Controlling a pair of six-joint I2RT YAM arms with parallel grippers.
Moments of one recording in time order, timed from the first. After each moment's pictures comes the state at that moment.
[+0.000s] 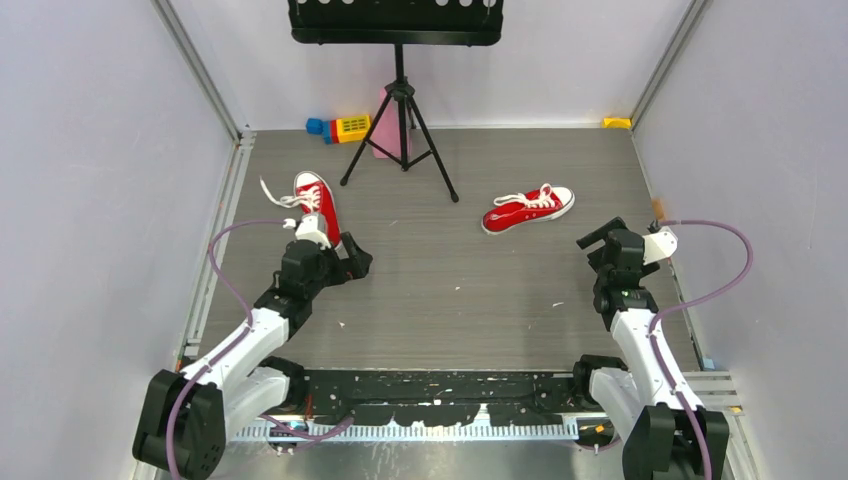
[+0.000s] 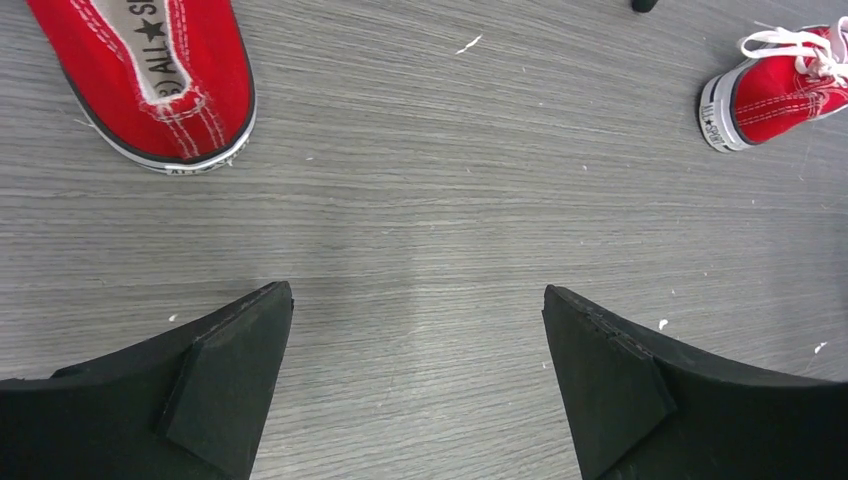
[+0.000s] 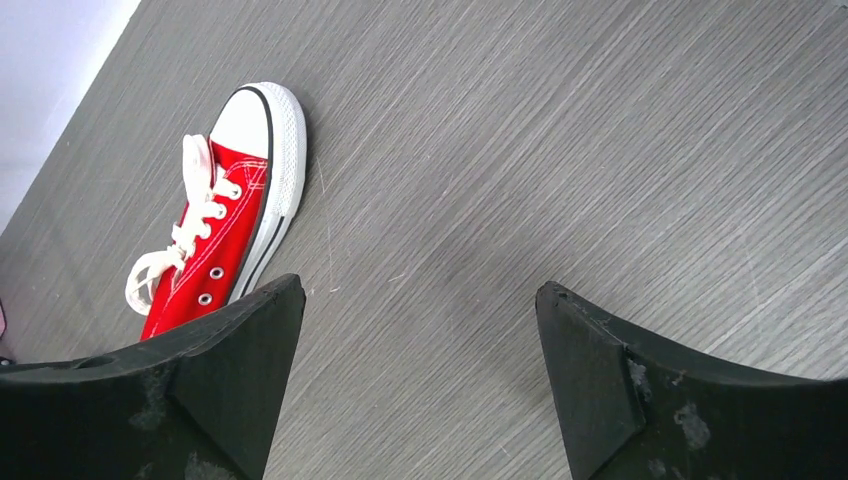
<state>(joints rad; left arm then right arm) -0.31 0.96 0.37 0.12 0.02 -0.51 -0.10 0.85 0.43 -0.10 0.37 0.73</state>
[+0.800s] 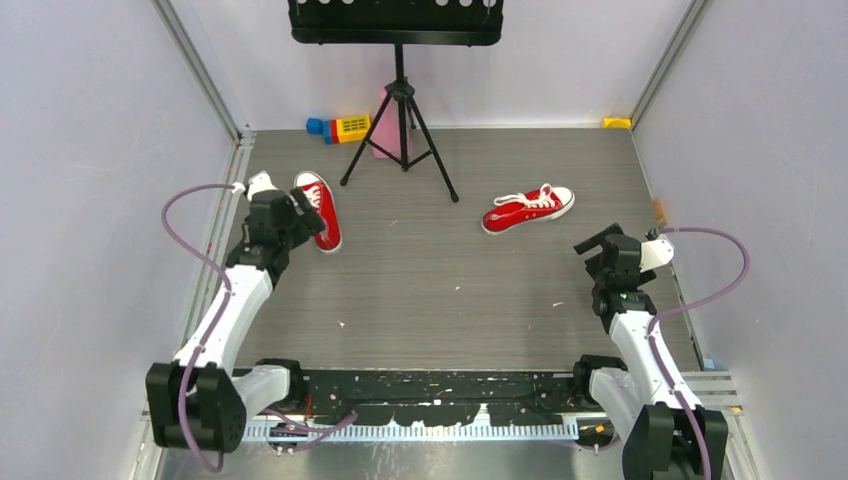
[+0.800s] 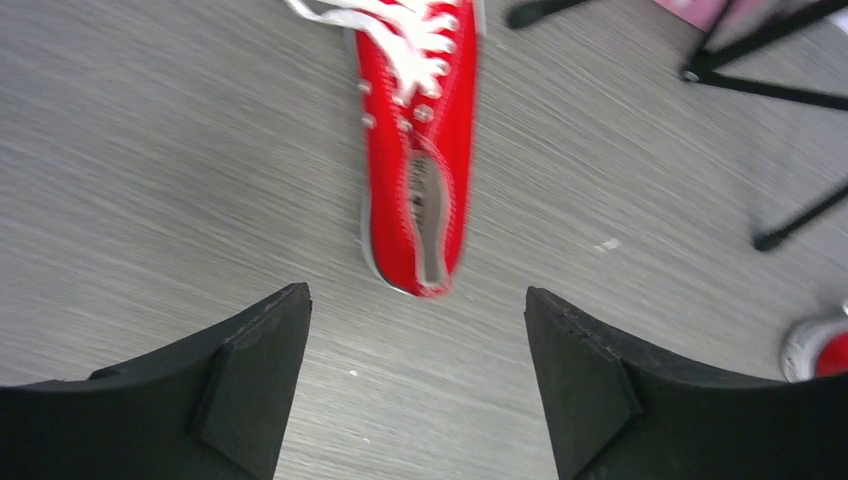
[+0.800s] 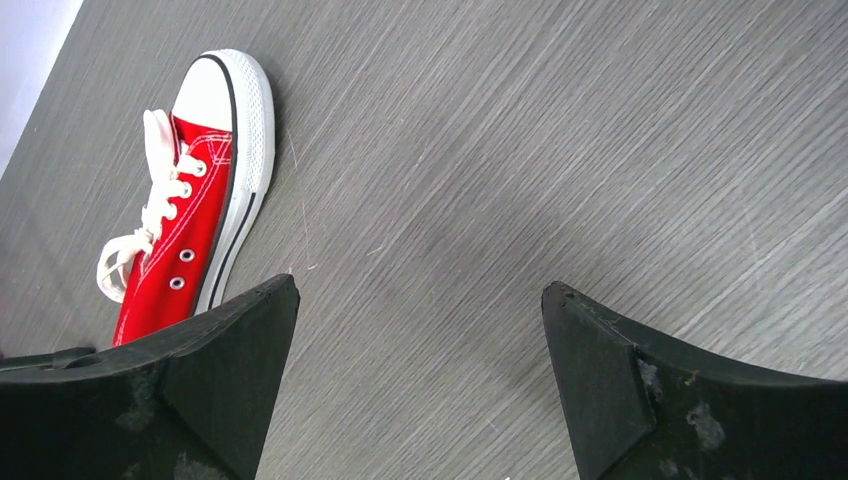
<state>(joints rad) -0.12 1.06 0.77 -0.28 -0.18 -0.52 -0.10 0.85 0.41 -0.15 0.36 0.78</state>
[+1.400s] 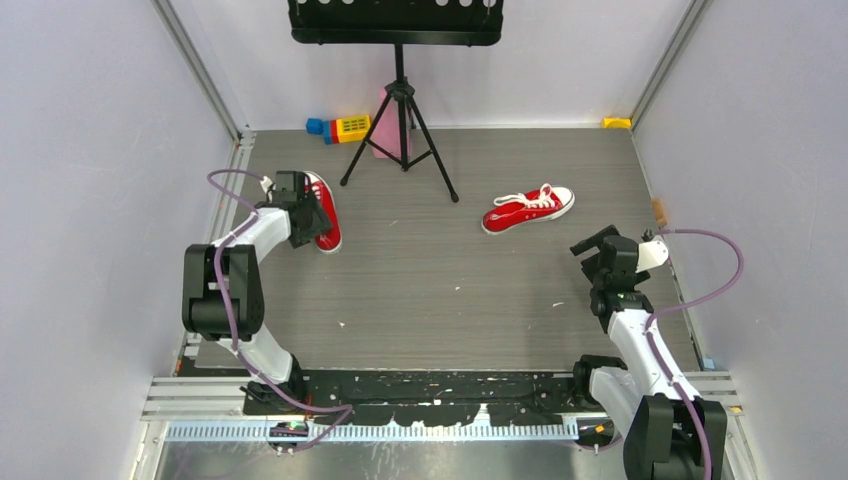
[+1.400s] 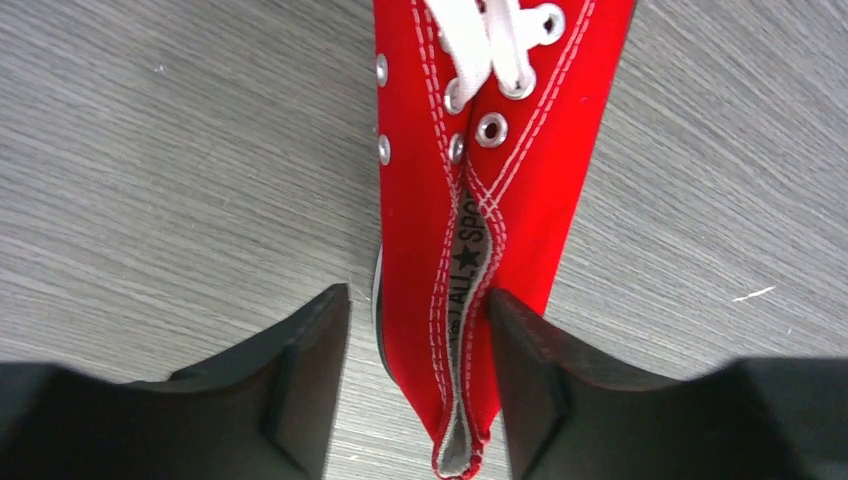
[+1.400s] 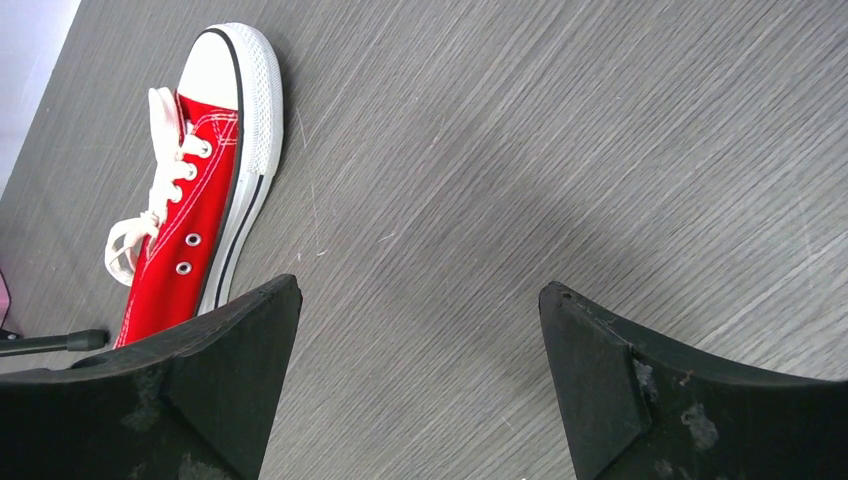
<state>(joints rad) -0.03 1.66 1.03 -0.35 -0.09 -0.53 -0.10 0.88 0.37 -0.08 0.30 0.81</state>
